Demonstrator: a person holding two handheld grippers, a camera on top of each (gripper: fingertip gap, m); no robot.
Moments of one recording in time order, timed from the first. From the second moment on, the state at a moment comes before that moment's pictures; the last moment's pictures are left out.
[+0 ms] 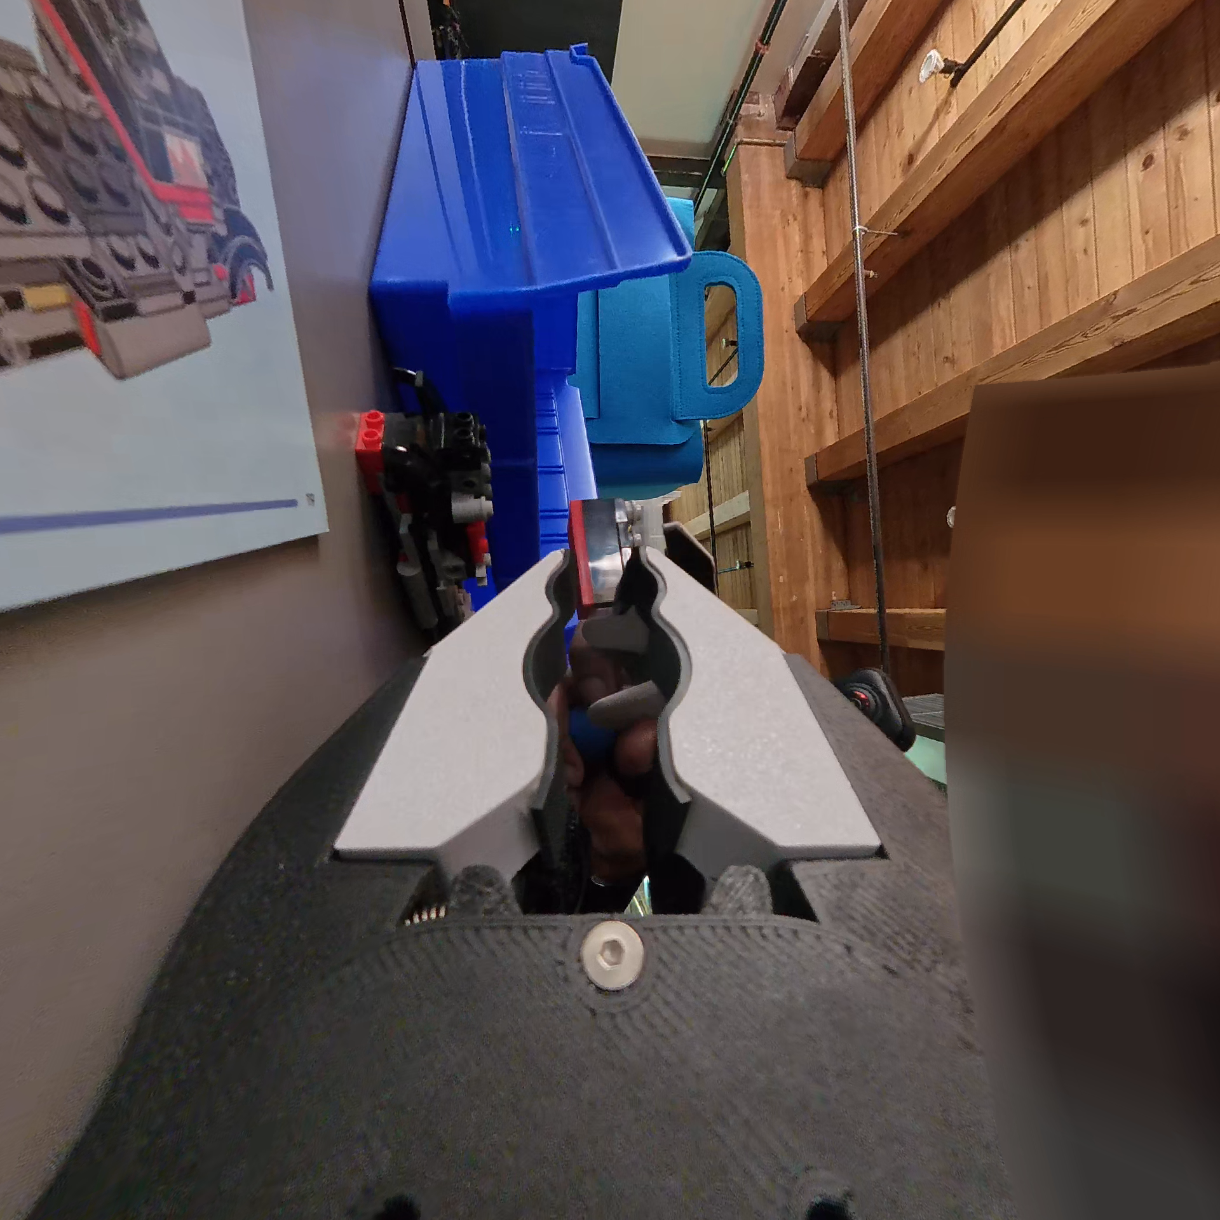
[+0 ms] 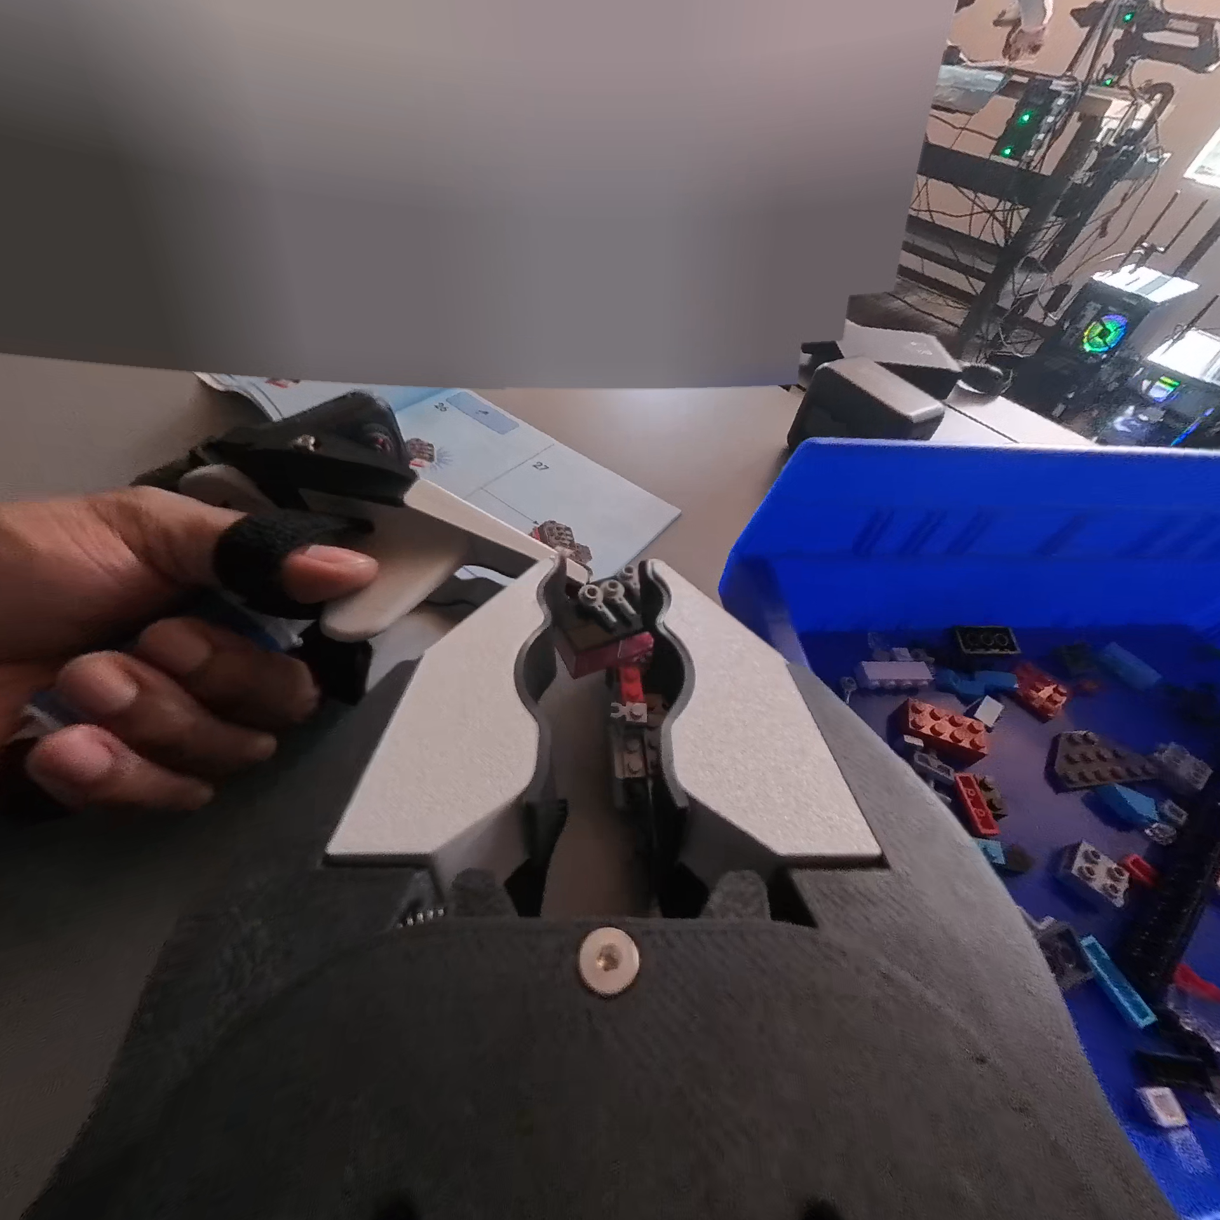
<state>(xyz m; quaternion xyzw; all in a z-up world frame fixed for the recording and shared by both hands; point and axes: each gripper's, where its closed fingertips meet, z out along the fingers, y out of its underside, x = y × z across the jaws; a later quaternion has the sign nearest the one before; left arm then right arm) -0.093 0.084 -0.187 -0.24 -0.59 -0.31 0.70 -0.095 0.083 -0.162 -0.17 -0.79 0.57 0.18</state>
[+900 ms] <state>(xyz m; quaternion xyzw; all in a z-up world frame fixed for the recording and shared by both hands) -0.078 0.097 -0.159 -0.28 -0.55 -0.38 0.69 -0.079 0.095 -0.158 -0.13 -0.77 0.62 0.09</state>
